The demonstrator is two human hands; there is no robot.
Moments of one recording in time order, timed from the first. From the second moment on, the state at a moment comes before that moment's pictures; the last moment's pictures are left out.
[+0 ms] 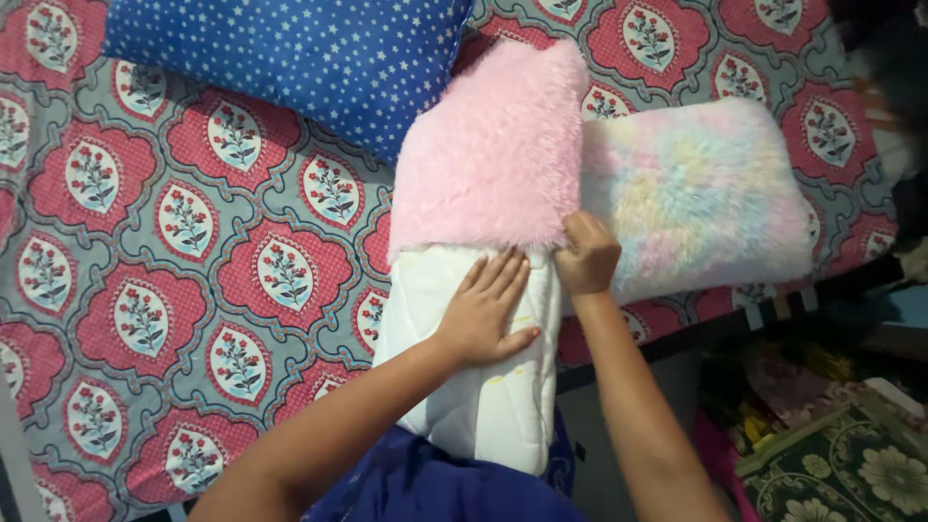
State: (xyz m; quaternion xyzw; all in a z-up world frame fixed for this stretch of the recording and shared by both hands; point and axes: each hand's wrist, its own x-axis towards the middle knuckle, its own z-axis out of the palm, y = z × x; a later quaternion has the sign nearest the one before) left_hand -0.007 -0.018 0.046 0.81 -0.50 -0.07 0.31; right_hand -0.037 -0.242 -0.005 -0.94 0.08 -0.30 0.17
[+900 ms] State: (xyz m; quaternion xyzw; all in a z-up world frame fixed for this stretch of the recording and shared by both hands) left_hand -0.067 -0.162 0.031 0.66 -0.72 -0.10 0.20; right_hand -0.161 -0.307 0.053 -0.92 0.28 -0.28 0.08
